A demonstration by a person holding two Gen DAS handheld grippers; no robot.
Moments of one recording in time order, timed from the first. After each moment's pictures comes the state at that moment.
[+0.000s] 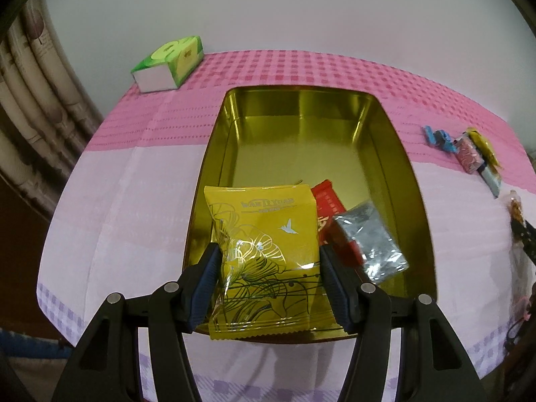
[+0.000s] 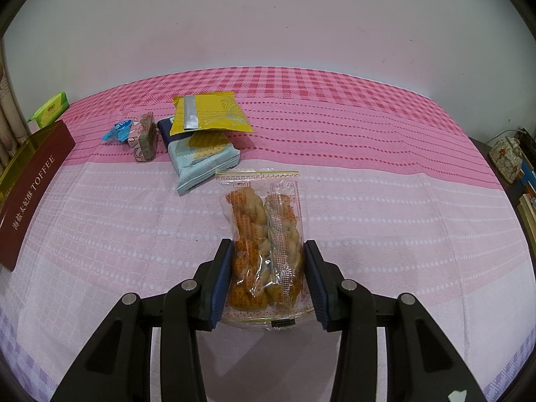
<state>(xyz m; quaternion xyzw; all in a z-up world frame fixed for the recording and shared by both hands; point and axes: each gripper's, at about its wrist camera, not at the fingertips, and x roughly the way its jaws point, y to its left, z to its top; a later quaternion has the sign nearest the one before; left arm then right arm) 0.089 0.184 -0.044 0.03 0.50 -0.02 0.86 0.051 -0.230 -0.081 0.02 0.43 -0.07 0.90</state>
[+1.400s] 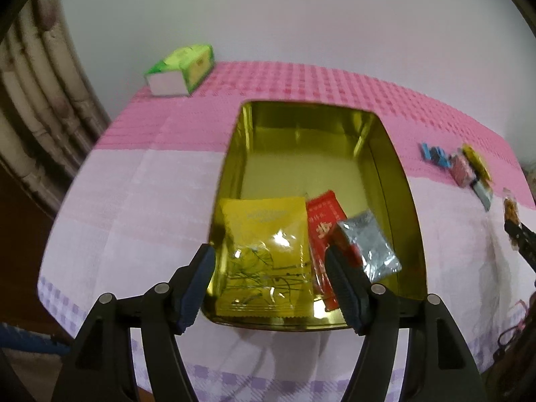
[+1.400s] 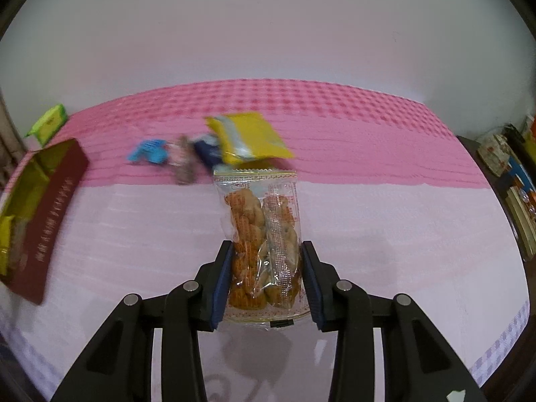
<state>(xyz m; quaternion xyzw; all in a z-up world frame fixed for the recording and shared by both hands) 0.076 0.196 -0.022 0.01 0.48 -0.01 0.88 0.060 -0.163 -0.035 0.03 0.43 -0.08 0.90</state>
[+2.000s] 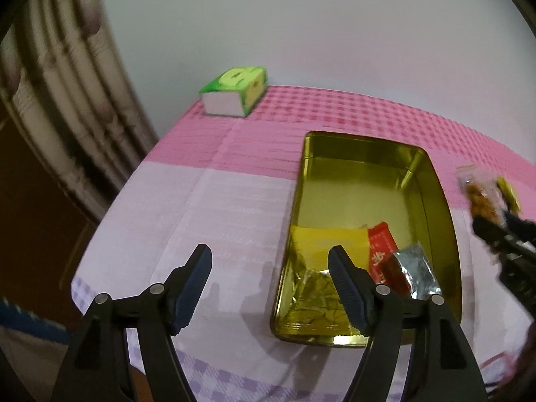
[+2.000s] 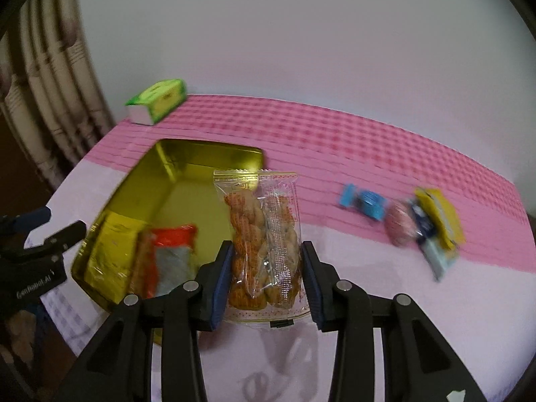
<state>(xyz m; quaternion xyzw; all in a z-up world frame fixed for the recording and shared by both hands) 0.075 0.235 -0.008 0.00 0.44 0.07 0.89 0.108 0.037 0.004 -0.03 0.43 0.08 0.90</state>
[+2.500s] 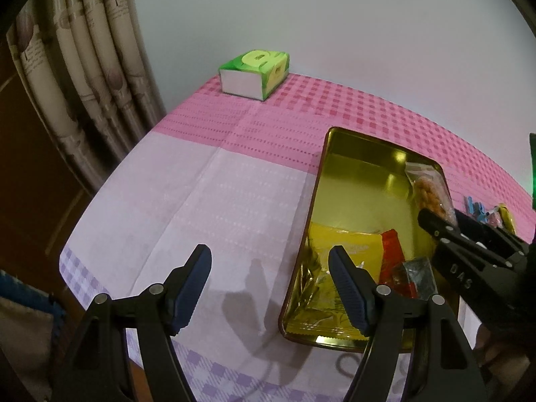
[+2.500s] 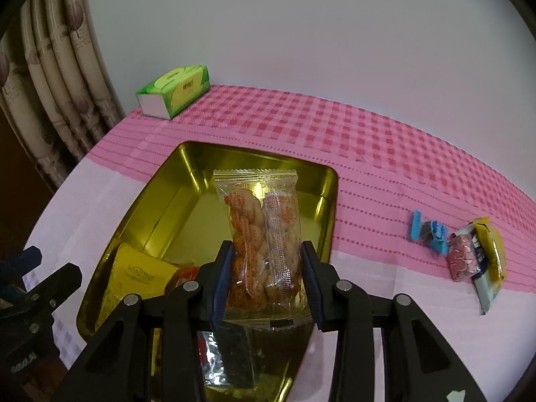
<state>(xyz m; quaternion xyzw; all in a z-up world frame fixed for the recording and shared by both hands) 0.080 0.256 -0.016 -0.06 0.47 0.09 0.88 0.151 0.089 -0.024 -0.04 0.45 0.09 0.89</state>
